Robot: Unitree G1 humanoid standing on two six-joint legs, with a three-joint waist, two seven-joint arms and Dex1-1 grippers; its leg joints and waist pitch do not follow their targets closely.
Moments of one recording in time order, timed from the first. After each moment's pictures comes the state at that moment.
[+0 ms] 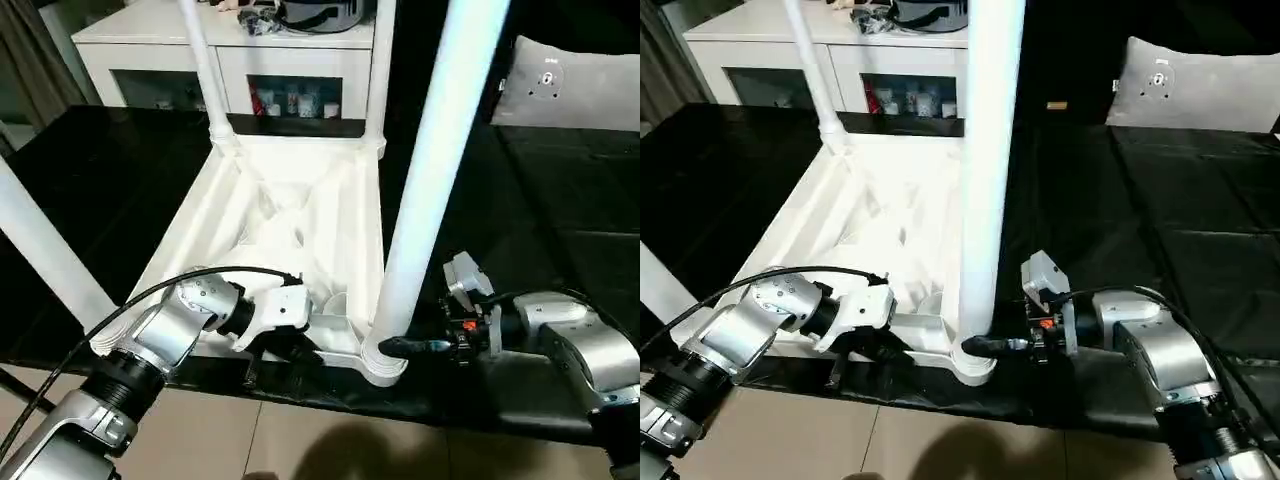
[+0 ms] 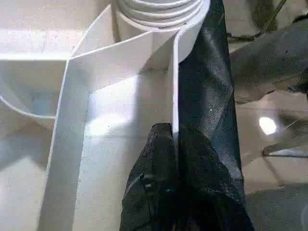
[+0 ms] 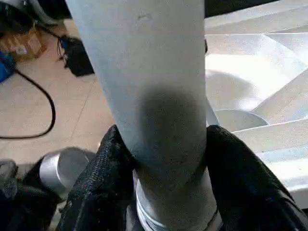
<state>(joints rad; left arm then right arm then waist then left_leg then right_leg) -0.52 0.47 -0.46 0.35 0.02 0.14 -1.36 -0.29 -0.55 0.16 0.12 0.39 0.36 1.35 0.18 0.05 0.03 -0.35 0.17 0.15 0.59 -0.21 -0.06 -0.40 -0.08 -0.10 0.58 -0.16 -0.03</state>
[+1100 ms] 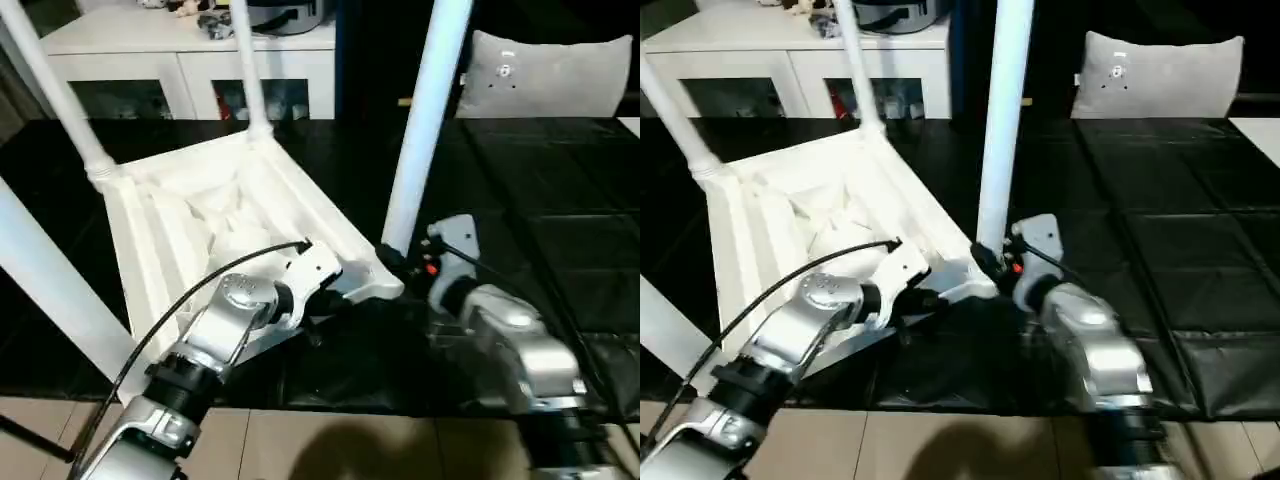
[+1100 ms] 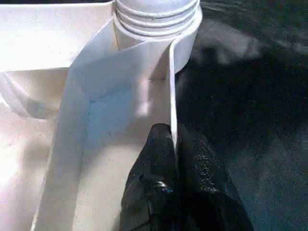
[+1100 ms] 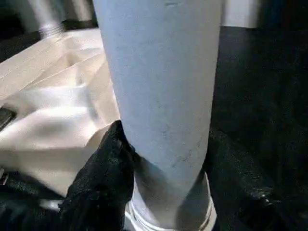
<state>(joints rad) -0.51 0.22 -0.33 0.36 0.05 0.42 -0.88 -0.29 -0.24 0.01 0.09 0.21 0.41 0.55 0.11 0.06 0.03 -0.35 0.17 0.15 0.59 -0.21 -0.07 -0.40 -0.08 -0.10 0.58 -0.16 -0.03</state>
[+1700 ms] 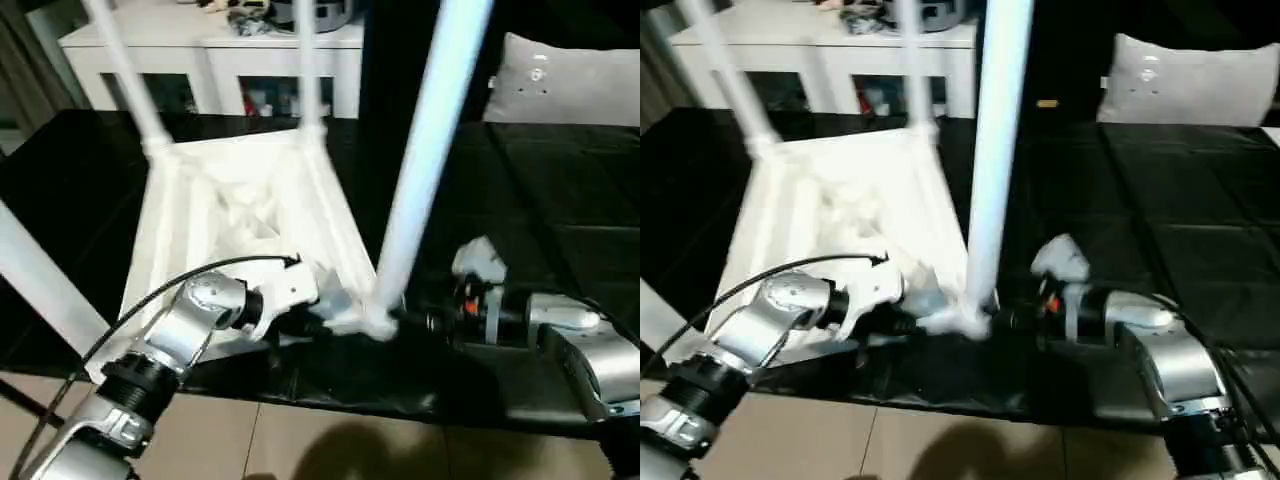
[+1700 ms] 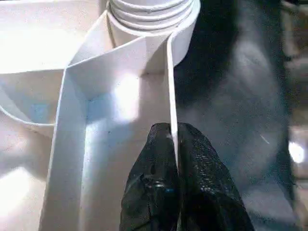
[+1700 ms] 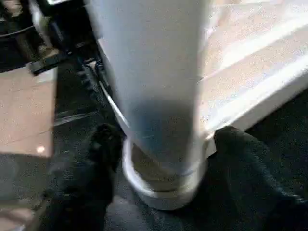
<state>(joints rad) -0.51 0.43 -0.43 0.36 0.03 0.15 -1.24 -0.27 -0.57 0.11 0.08 0.31 0.38 1.15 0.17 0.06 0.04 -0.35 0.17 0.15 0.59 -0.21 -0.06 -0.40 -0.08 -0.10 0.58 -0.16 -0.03</state>
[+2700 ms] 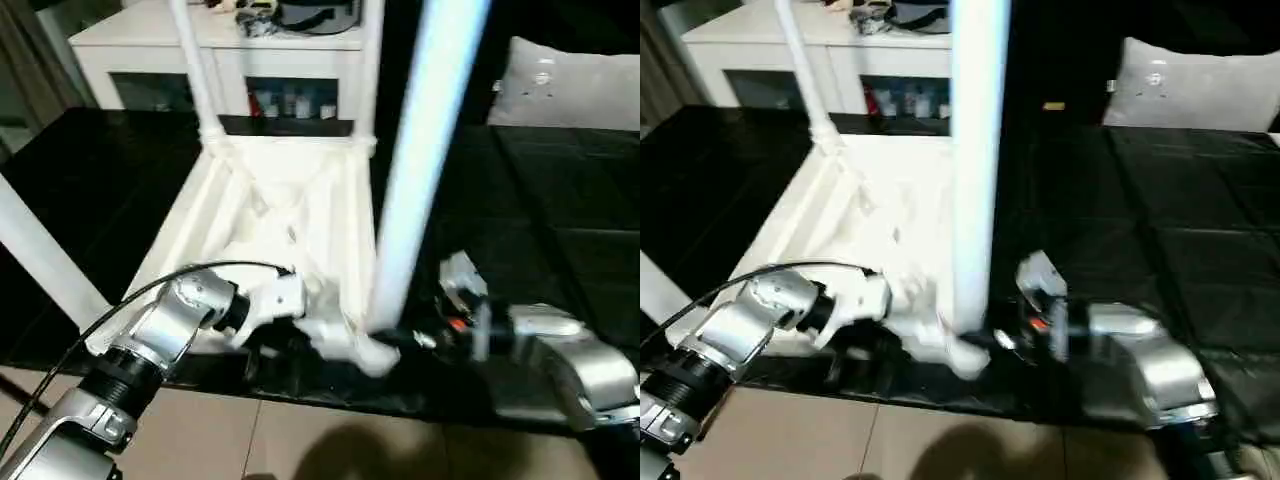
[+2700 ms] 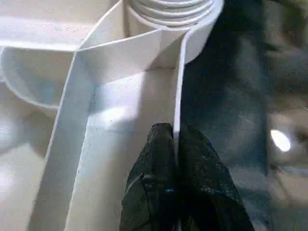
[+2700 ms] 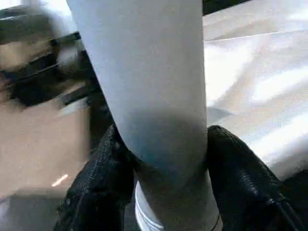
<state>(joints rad) -0.52 0.41 -0.38 0.38 0.04 0.27 -1.20 -0.26 -0.38 0.09 0.04 0.33 0.47 0.95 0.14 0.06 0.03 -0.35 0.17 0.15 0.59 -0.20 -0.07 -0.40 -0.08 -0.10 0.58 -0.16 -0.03</state>
